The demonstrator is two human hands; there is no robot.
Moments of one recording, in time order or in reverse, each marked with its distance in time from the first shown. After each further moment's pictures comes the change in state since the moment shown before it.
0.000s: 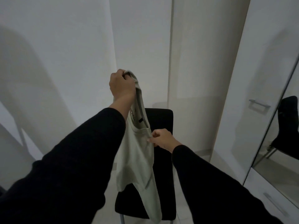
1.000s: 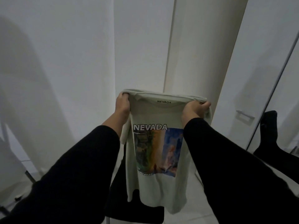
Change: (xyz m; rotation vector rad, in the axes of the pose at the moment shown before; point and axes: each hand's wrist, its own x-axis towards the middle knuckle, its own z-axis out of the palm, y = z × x) left_hand -0.028 -0.044 -0.010 -0.612 -0.361 -0.393; right_hand -0.025 -0.095 -0.085 0.700 1.187 0.189
